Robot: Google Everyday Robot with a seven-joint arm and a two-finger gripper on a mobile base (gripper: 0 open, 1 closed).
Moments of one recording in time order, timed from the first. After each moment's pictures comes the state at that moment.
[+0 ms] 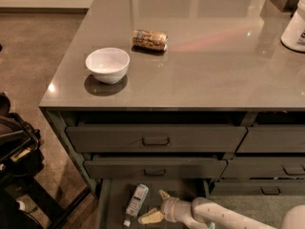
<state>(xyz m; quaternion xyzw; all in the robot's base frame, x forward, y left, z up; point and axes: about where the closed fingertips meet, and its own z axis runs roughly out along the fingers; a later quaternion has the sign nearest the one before) 0.465 -0.003 0.242 -0.31 0.79 0.38 0.36</state>
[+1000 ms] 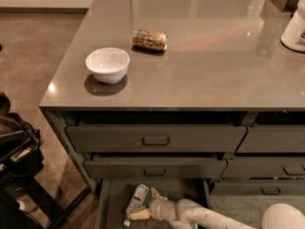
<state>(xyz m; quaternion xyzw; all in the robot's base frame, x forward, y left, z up) 0.492 0.044 0.200 -0.30 0.80 0.34 0.39</state>
